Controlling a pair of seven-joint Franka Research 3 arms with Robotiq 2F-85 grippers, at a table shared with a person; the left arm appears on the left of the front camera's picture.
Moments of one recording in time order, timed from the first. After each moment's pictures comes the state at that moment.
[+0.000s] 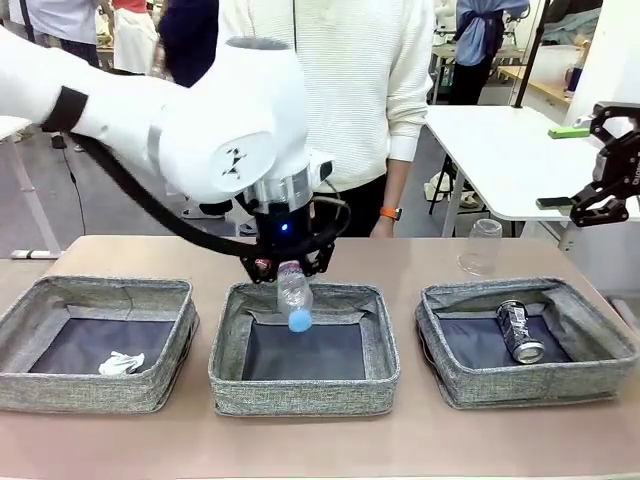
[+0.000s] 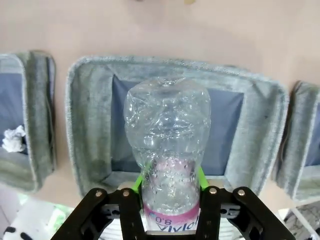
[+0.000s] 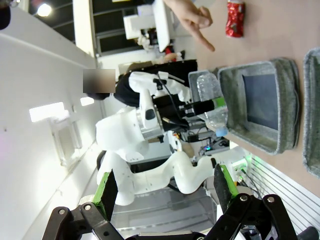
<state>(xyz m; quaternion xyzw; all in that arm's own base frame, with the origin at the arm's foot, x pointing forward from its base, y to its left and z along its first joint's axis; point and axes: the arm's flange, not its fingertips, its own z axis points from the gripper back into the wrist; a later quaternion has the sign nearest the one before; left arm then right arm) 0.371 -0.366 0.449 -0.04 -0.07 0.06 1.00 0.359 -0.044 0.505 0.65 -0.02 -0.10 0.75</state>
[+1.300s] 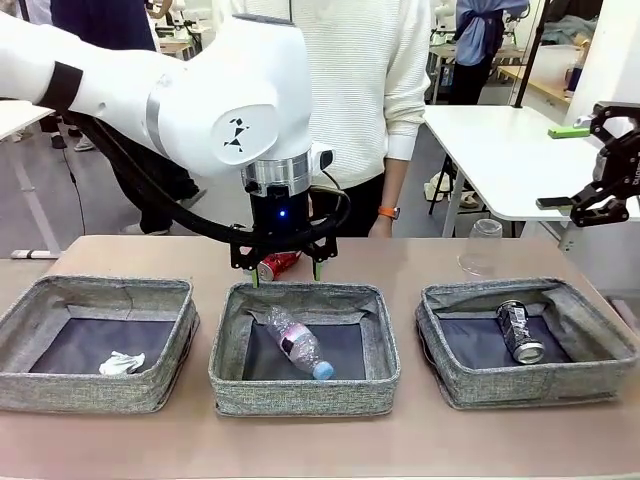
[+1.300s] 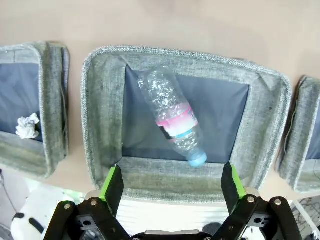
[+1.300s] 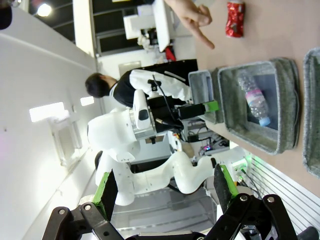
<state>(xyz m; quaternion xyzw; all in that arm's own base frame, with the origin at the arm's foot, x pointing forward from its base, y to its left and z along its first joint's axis) 0.374 -0.367 0.470 -0.02 -0.04 0.06 1.00 0.359 -0.044 0.505 0.65 -0.02 -0.10 0.75</state>
